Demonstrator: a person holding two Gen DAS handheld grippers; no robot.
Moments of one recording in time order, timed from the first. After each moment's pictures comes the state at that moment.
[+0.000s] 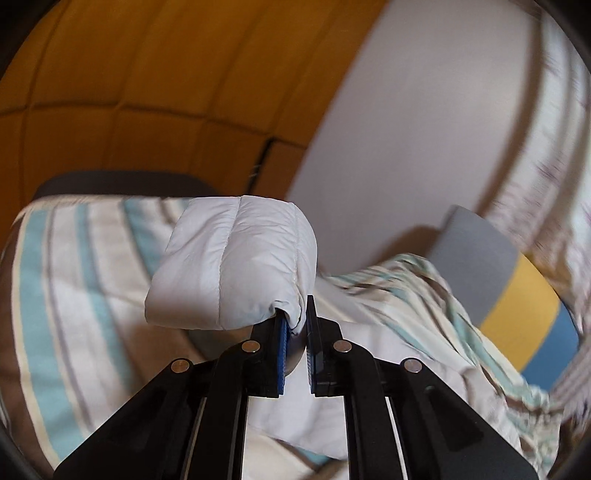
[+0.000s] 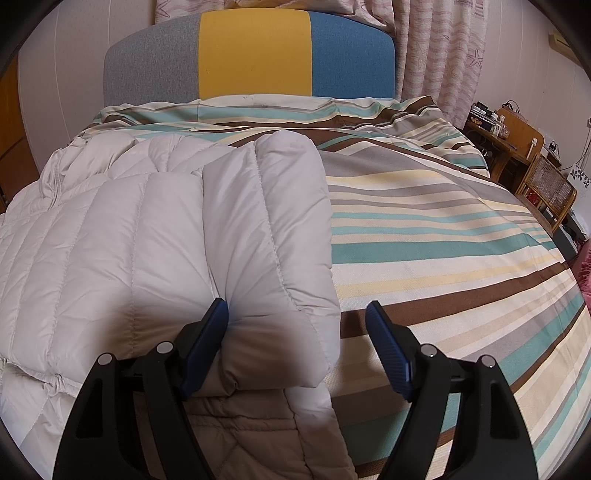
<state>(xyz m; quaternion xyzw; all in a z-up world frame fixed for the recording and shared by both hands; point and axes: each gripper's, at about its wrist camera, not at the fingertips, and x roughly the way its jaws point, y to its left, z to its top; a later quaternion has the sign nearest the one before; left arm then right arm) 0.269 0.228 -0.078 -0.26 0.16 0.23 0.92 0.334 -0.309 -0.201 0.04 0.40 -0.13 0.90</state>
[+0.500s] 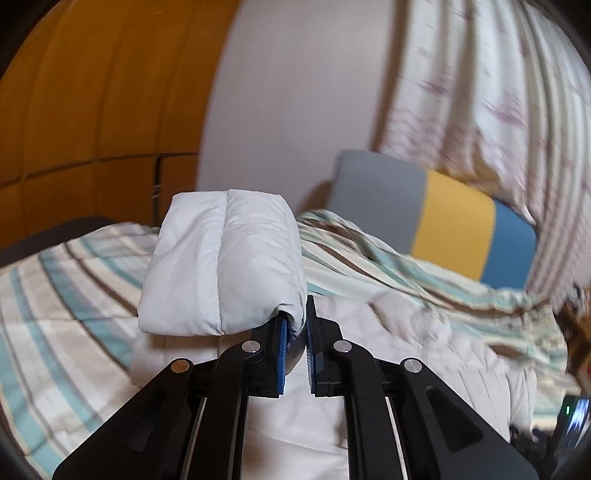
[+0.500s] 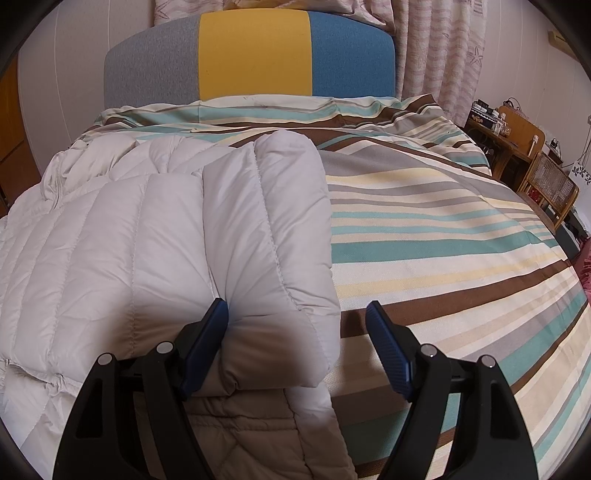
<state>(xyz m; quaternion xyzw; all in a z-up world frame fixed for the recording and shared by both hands) 0.299 0.061 -0.072 -0.11 0.19 0.08 0.97 0.335 -0.308 -0.200 0.05 0.40 -0.13 0.90</state>
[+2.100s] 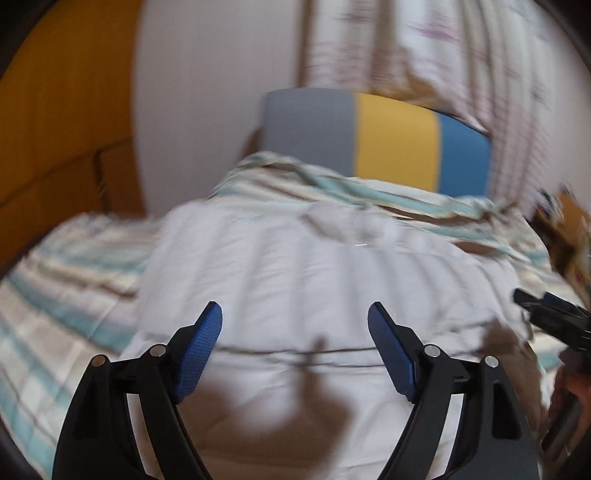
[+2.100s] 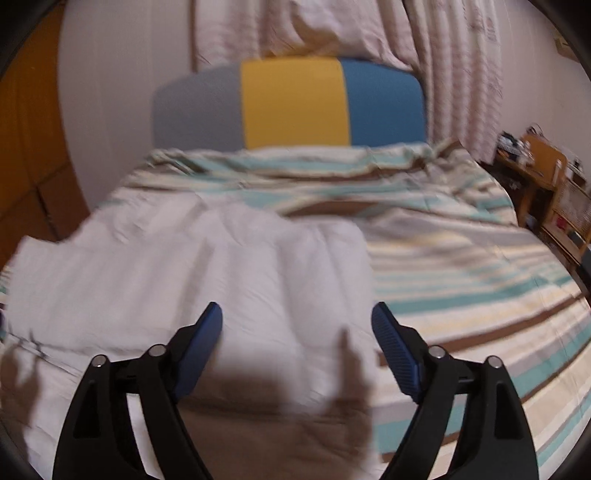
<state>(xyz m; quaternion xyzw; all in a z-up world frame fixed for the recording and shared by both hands) 0.293 -0.002 -0.129 -0.04 0.29 0.00 0.96 0.314 -0.274 -0.135 0.06 0.31 -0.04 0.95</state>
